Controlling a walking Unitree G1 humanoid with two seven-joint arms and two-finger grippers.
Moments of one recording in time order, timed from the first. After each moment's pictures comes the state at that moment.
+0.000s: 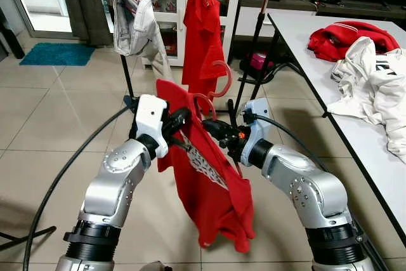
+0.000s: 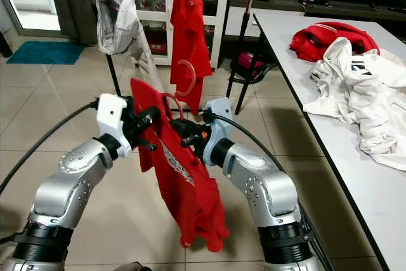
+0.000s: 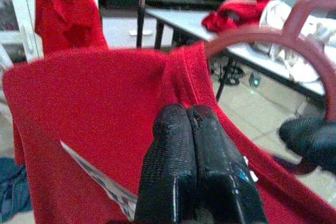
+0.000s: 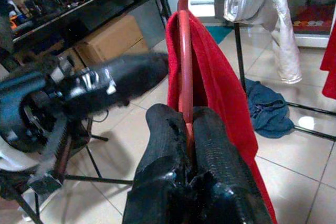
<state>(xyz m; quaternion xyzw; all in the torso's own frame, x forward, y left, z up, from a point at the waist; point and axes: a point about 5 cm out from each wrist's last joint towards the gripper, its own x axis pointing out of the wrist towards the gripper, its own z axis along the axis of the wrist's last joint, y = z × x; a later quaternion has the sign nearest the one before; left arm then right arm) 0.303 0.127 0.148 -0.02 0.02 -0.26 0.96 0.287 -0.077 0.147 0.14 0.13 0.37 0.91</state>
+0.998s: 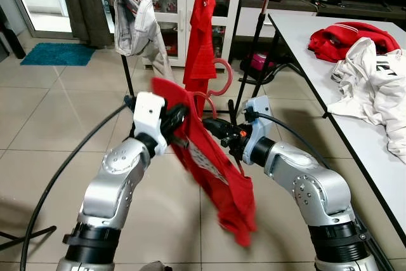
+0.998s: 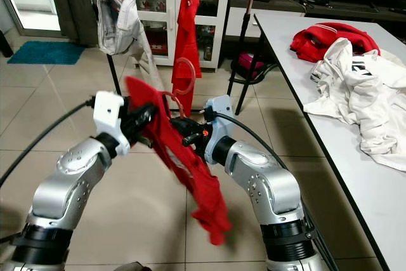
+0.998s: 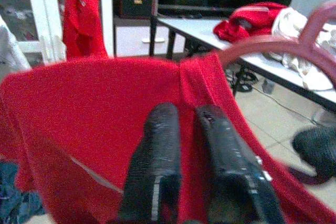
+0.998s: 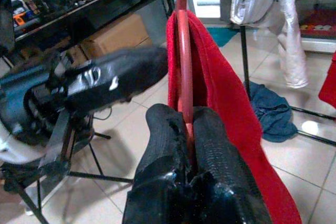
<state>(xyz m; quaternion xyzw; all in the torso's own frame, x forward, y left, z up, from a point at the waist) 0.302 0.126 0.154 -0.01 0.02 -0.24 0.97 0.287 -0.080 0.152 0.13 0.13 0.39 0.90</state>
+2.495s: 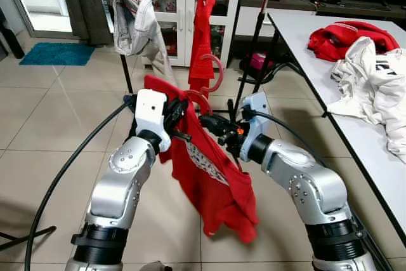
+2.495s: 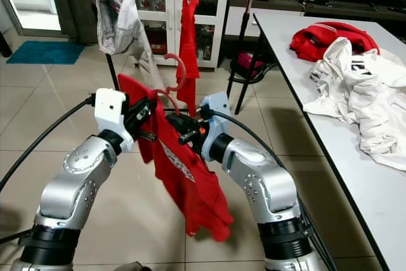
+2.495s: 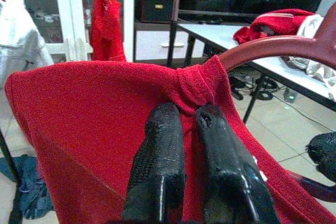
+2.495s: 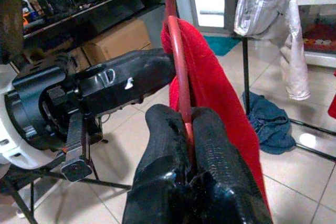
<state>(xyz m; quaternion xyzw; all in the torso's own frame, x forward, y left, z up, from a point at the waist) 0.302 0.122 0.155 -0.01 0.01 -0.19 0.98 0.290 -0.074 0.157 0.11 0.10 0.39 0.91</state>
